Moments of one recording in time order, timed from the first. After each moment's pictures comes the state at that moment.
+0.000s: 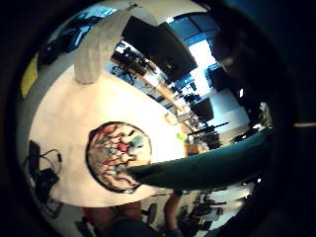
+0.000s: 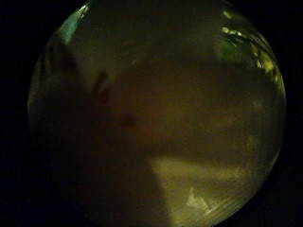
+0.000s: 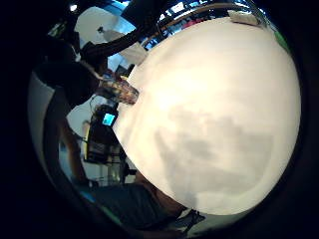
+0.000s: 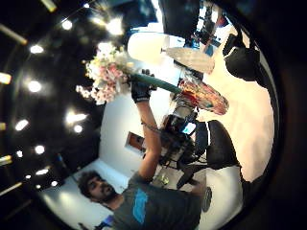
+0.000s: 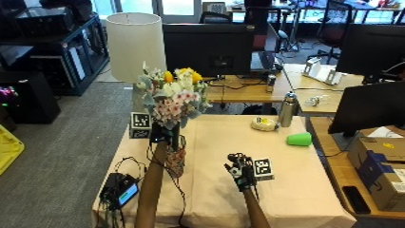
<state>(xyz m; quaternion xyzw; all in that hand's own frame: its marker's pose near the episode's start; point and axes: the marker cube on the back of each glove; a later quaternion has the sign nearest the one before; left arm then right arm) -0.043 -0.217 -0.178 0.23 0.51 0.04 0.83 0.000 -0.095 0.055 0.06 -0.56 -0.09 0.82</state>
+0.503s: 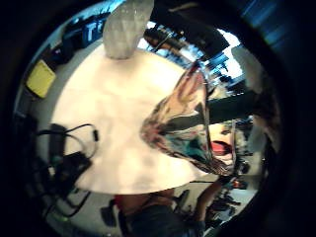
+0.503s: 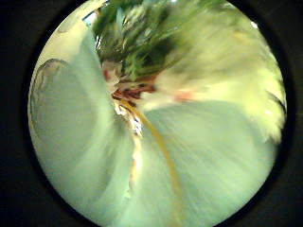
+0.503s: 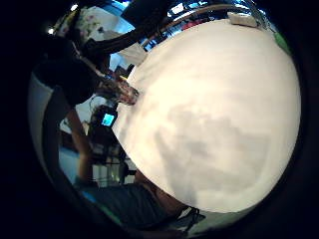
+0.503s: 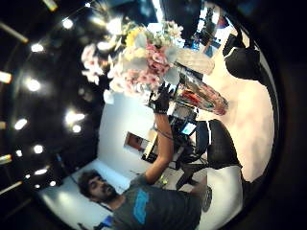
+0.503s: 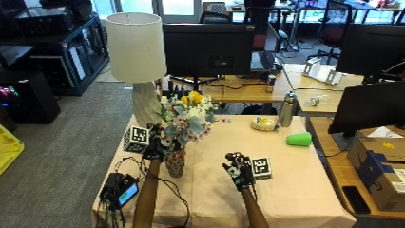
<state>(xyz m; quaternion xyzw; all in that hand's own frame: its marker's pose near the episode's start) -0.082 -0.189 -0.069 0.06 0.37 -0.07 0.92 0.002 -0.098 0.057 0.07 -0.54 -0.09 0.83</state>
